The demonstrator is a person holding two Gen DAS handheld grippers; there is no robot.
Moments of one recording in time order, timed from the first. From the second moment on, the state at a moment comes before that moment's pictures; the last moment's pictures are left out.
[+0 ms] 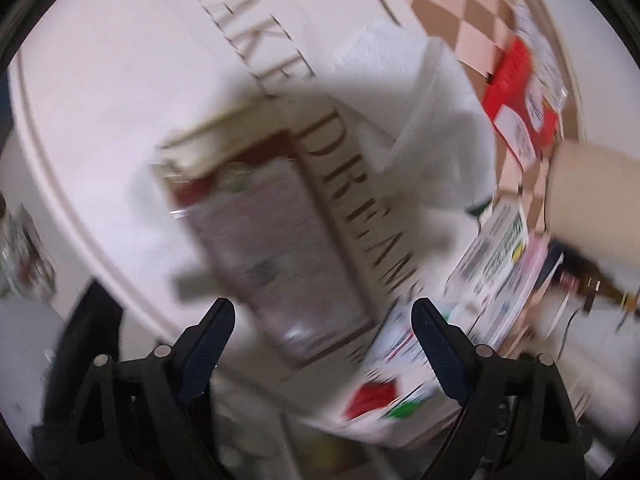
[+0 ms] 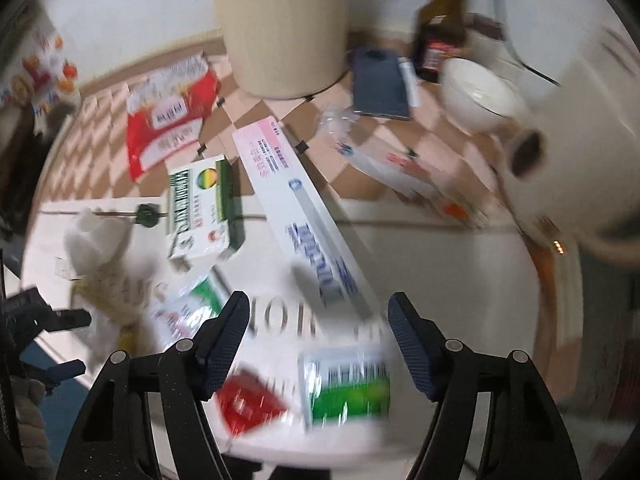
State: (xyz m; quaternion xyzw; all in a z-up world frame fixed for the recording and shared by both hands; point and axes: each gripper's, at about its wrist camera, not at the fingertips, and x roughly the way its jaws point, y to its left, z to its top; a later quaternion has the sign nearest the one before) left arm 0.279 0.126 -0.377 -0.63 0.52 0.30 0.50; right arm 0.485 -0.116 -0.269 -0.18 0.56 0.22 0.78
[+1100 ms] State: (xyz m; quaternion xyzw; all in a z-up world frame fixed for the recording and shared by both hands) left arm 0.221 0.054 -0.239 -0.16 0.55 0.26 0.78; right arm 0.429 -0.101 -0.219 -0.11 0.53 0.24 0.81
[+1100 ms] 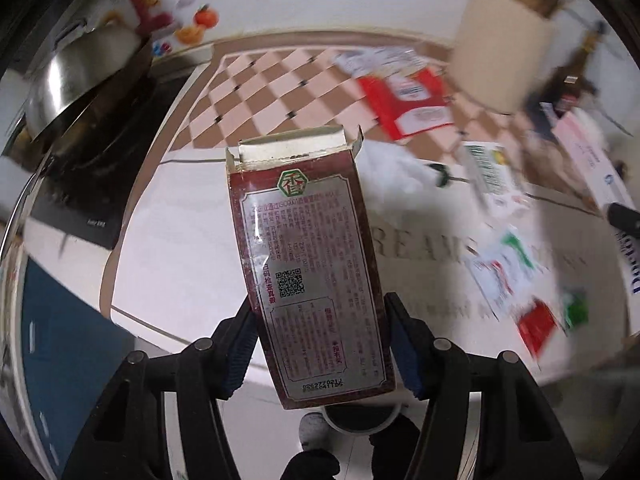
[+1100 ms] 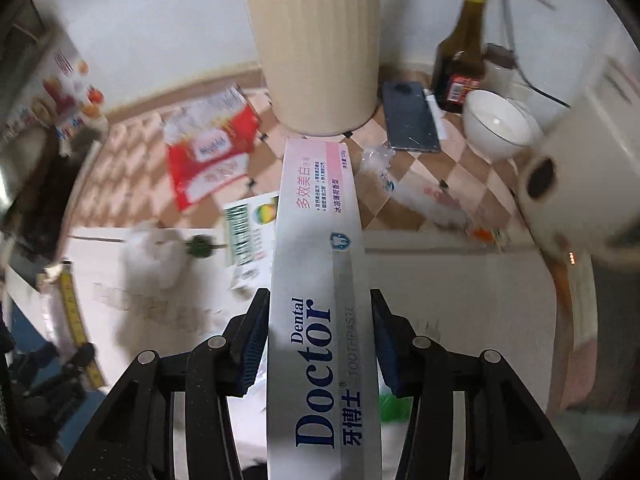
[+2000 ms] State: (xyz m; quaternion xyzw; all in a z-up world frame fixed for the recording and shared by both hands) left arm 0.123 -0.068 -0.760 -0.21 0.80 0.00 0.56; right arm 0.111 -0.265 -0.721 -0.03 0.77 0.17 0.62
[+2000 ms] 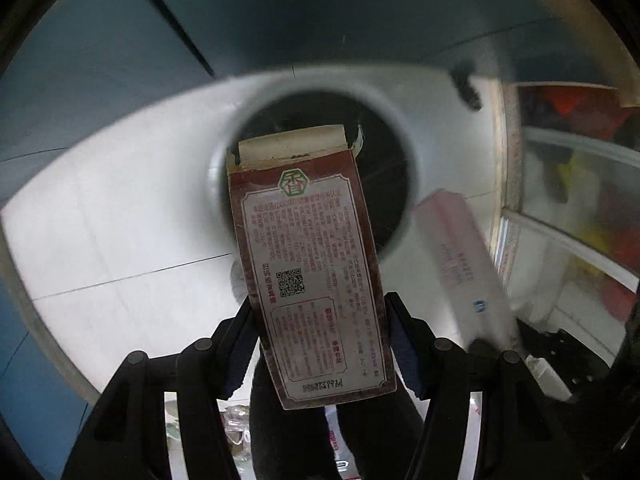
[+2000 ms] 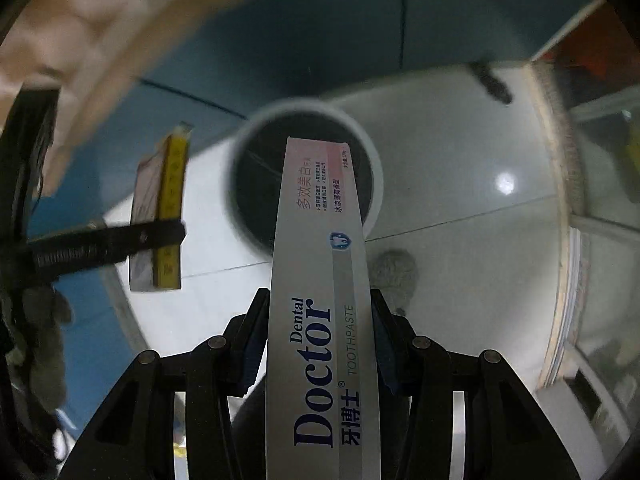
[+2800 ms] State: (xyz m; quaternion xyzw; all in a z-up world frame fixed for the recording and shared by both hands) left arm 0.056 -0.052 -0.680 -0.14 0.72 0.16 0.66; right arm 0.116 -0.251 -0.752 -0.12 0.73 0.13 0.66
